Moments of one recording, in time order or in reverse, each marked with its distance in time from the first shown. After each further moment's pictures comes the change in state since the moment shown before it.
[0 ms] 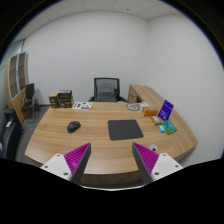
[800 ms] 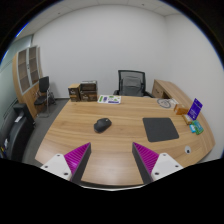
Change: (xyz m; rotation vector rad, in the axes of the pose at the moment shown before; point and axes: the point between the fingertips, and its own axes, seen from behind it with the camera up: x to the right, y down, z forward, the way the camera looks) arm -0.178 0.012 0.097 -0.059 -0.180 -0.033
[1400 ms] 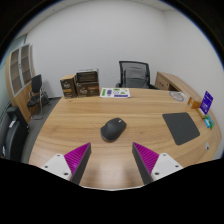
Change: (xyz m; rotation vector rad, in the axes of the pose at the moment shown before) arm -0.072 0.008 0.179 -0.032 0.044 0.054
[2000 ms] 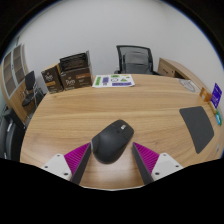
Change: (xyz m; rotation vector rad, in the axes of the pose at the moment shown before) arm 0.003 0.000 0.143 -0.120 -0.004 0.051
